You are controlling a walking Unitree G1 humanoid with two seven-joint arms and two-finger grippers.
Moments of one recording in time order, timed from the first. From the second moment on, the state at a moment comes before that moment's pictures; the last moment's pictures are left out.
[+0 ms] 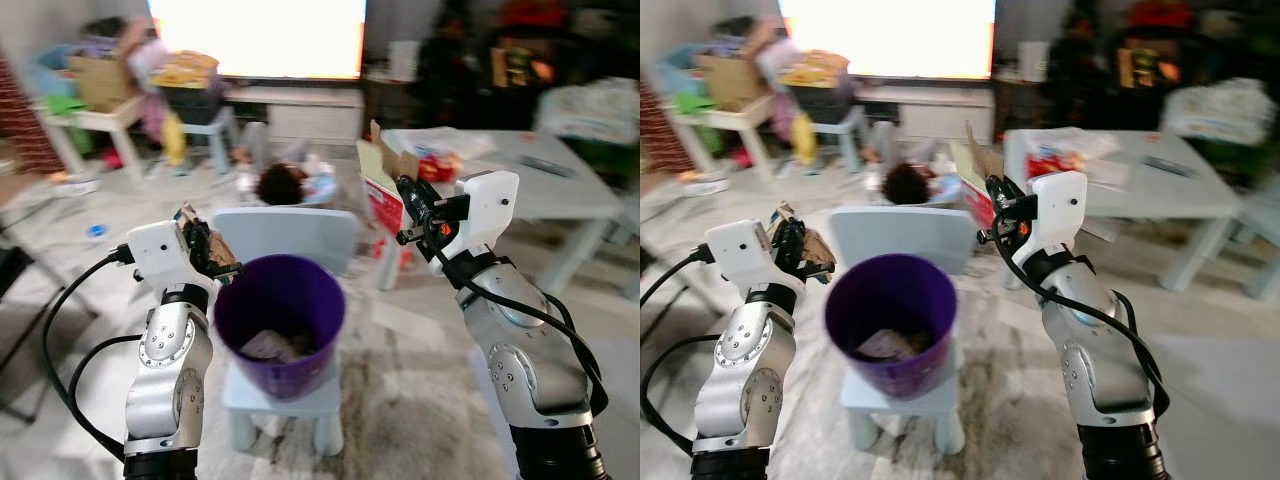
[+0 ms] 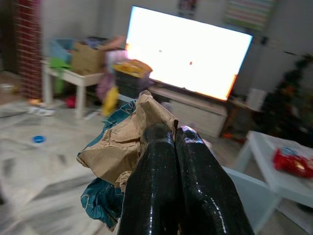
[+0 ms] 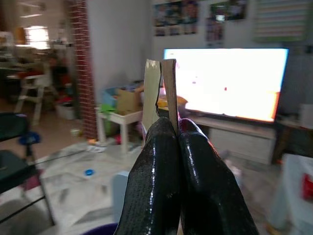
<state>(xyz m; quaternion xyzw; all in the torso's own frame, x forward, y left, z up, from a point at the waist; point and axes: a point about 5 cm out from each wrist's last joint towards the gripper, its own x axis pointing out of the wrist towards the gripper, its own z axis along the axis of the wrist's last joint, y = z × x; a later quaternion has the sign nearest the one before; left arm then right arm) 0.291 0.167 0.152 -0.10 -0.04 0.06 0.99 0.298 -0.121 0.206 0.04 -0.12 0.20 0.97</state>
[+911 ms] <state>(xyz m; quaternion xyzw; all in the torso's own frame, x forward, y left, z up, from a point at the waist) 0.291 0.167 0.147 -0.12 -0.03 0.04 0.99 0.298 -0.121 0.206 0.05 -0.12 0.20 0.97</state>
